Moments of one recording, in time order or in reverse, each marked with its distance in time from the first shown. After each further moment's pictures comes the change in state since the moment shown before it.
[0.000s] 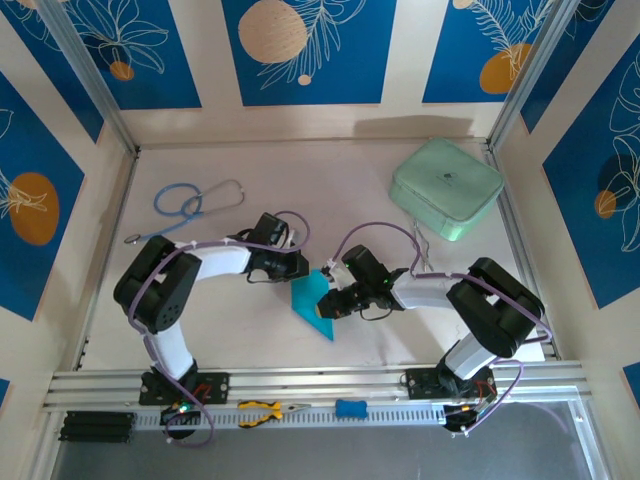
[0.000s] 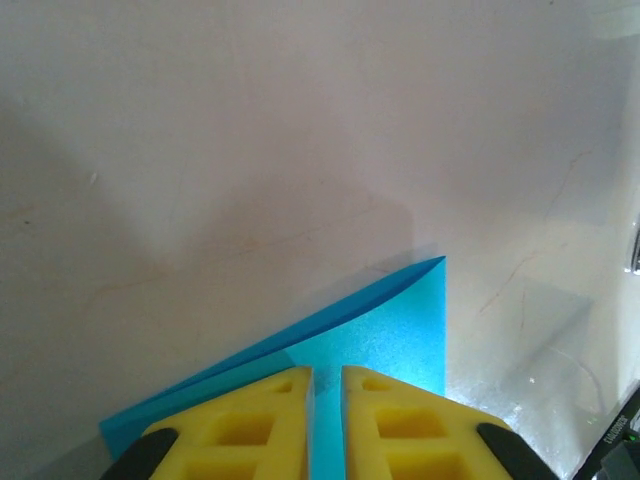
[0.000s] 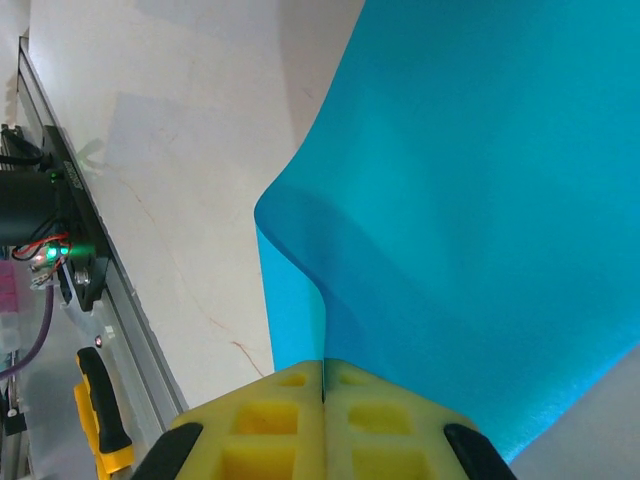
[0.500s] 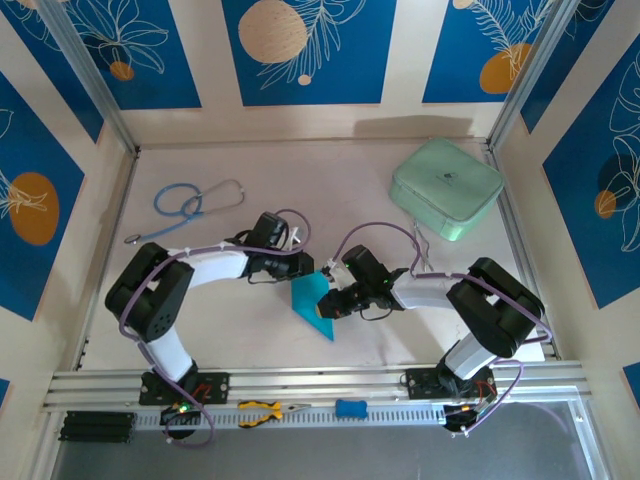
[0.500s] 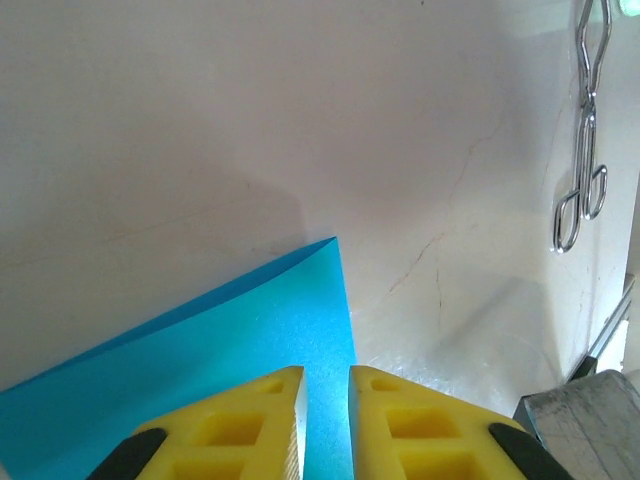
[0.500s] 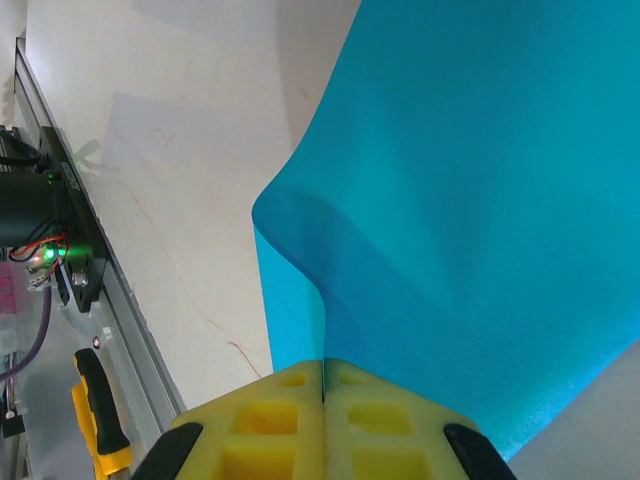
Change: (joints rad) left arm -0.036 -0.044 -0.029 0.077 0.045 -0.030; right arm 0.000 0.000 0.000 -0.002 0.002 0.000
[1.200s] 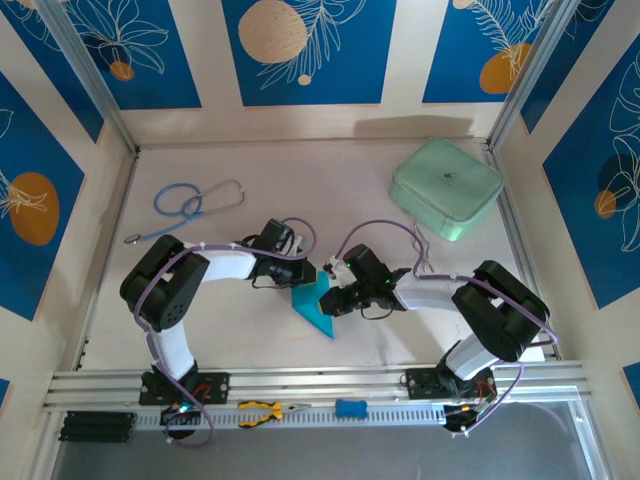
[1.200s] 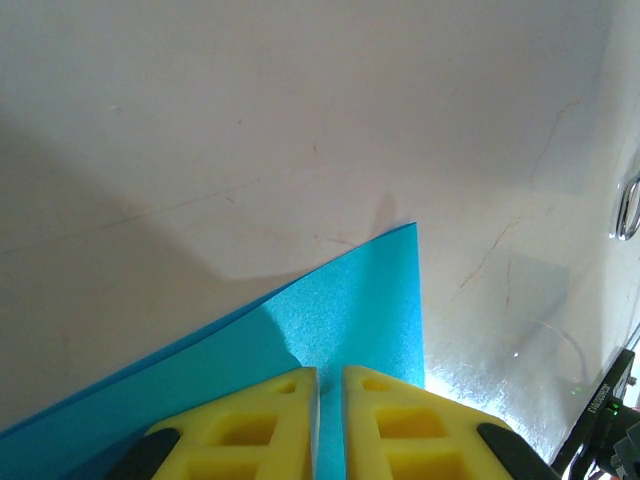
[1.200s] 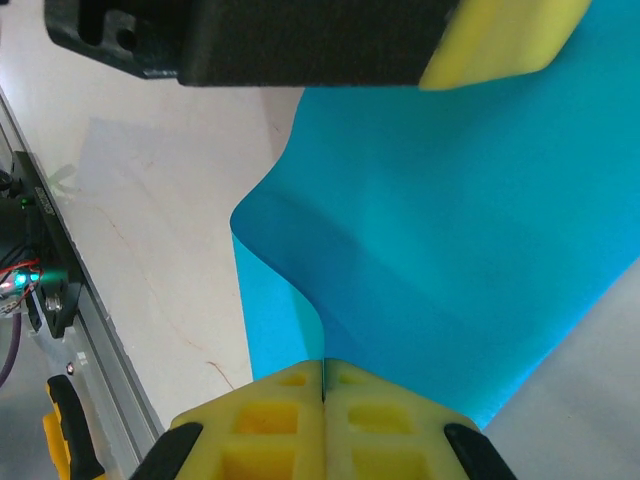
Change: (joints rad) left arm -0.017 0.086 0.001 0.009 0.006 0.005; right arm -0.001 -0.032 -0.003 -0.012 0.076 0.000
